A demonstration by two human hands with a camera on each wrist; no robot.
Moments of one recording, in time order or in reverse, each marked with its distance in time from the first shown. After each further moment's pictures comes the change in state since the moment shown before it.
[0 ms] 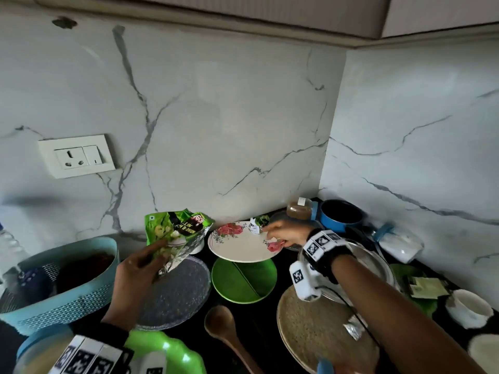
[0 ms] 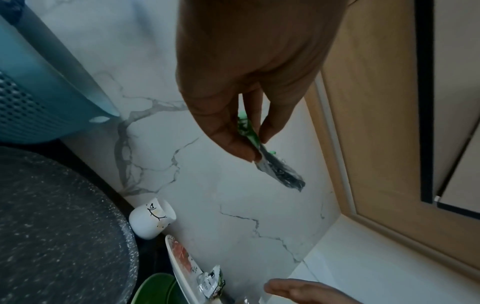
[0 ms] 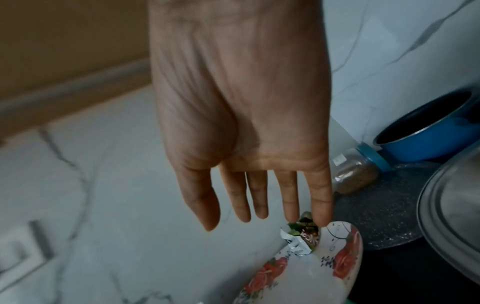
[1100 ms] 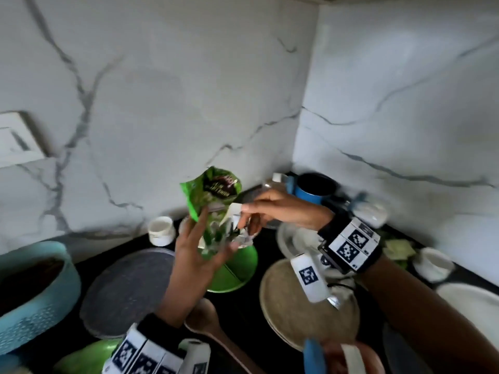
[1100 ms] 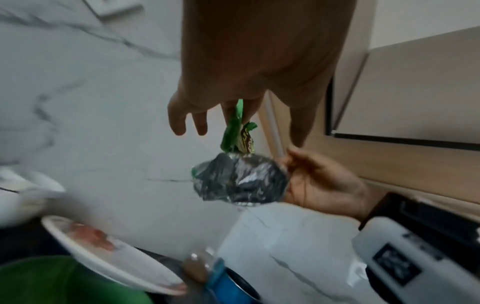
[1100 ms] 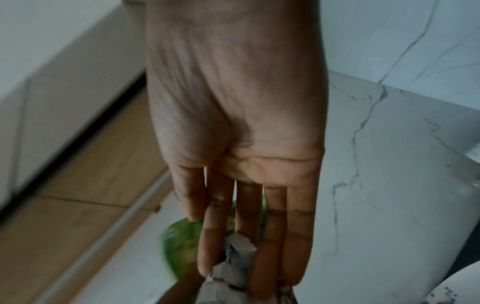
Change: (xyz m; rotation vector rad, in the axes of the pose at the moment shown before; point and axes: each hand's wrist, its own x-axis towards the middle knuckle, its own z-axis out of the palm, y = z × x) left_hand -0.017 0.026 0.107 0.055 -0.360 0.262; right_hand -0.076 -0.028 -0.012 0.219 -0.131 -0.423
